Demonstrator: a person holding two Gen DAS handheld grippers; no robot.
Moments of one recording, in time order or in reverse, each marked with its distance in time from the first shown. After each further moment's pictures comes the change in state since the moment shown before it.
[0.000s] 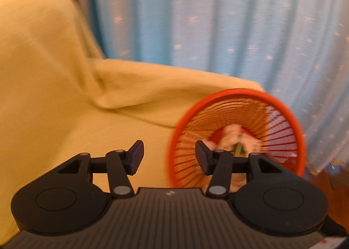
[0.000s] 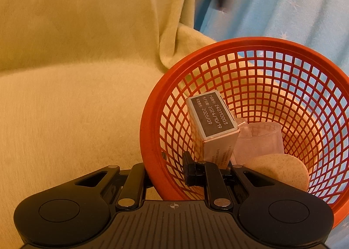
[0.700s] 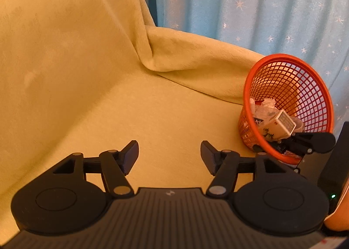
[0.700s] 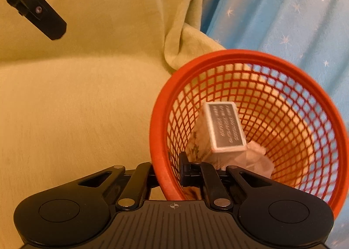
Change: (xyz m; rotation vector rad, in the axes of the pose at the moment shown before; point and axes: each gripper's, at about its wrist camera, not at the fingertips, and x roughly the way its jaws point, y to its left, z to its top) left arm -0.043 0.017 -0.076 -0.150 0.058 0.160; right arm -0.013 -0.052 0.005 -0.093 0.020 0.079
